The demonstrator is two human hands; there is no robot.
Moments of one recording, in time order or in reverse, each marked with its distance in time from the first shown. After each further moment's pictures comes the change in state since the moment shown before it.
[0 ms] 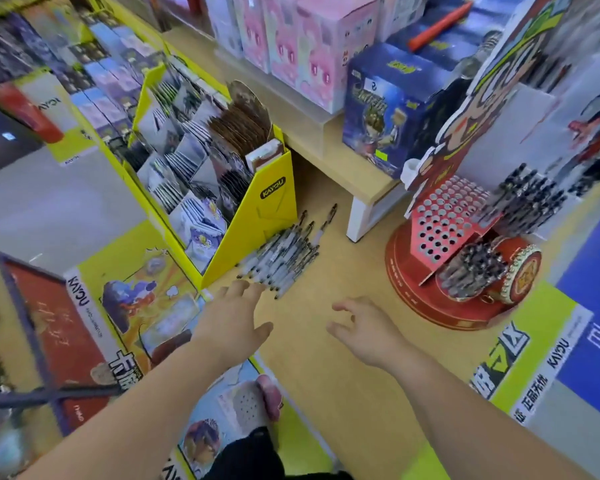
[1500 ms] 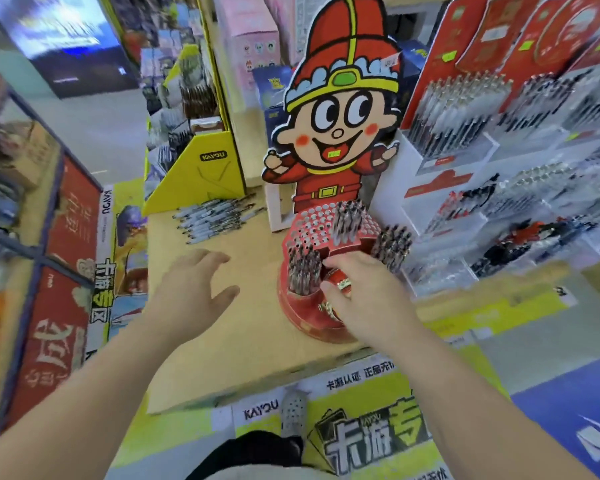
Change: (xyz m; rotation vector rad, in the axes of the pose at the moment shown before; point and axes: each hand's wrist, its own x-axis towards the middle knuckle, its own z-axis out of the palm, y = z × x) left_hand -0.066 0.300 -0.013 -0.331 0.383 -0.403; right_hand -0.082 0.150 -0.280 -0.274 0.155 -0.676
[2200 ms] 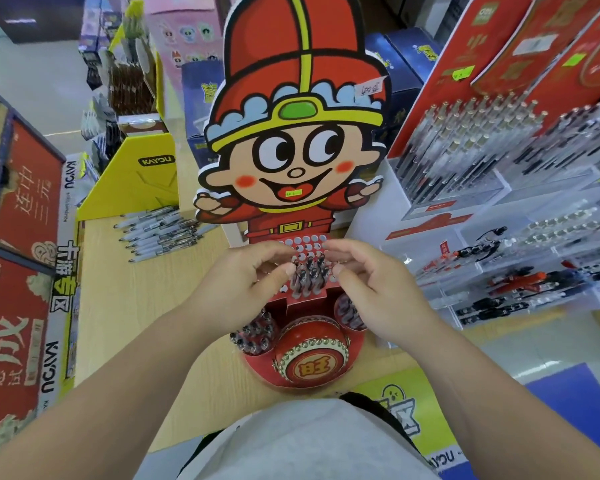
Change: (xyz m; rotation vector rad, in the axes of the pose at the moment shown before) left_hand 0.134 0.122 0.024 -0.610 -0.021 0.202; right_hand 0.115 0.087 -0.055 0.404 -0.132 0.084
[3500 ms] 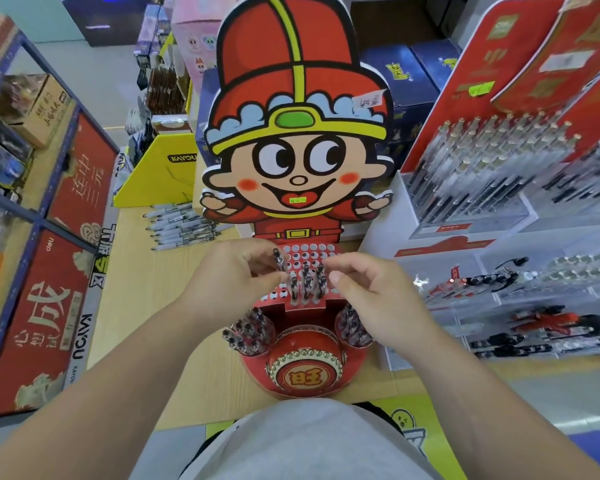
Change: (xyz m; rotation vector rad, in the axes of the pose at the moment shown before) left_hand 0.000 0.028 0.001 -0.041 0.159 -0.217; right_hand 0.015 0.012 -0.015 0.129 -0.111 -0.007
